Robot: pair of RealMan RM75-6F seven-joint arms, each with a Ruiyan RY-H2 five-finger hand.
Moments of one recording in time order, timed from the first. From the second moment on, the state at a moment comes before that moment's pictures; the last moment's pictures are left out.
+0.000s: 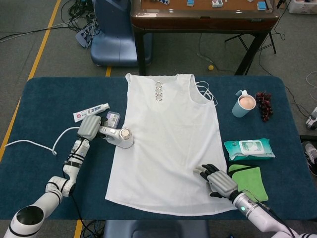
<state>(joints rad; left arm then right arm) -0.81 -1.93 -0.18 -0.43 1.40 1.00 -0.51 0.46 -1.34 -0.13 -1.56 -1.55 0.93 0.07</state>
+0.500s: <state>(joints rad) -0.68 -1.74 -0.17 -0.71 1.40 1.13 -0.56 0.46 -1.32 -0.13 -1.59 -1.59 0.98 0.10</state>
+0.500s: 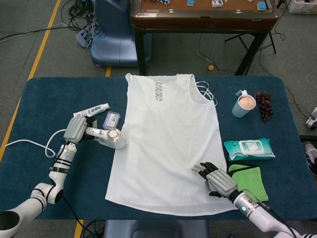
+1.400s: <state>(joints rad) -0.63 -1.75 -0.13 -0.64 1.39 1.04 -0.48 0.41 -1.22 -0.08 -1.66 -1.62 1.15 0.09</state>
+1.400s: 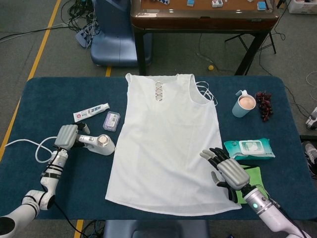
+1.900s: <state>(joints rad) -0.60 -1.63 -0.14 -0.81 1.37 1.03 -0.35 0.41 -1.17 -0.05 -1.65 -1.61 1.17 0.08</state>
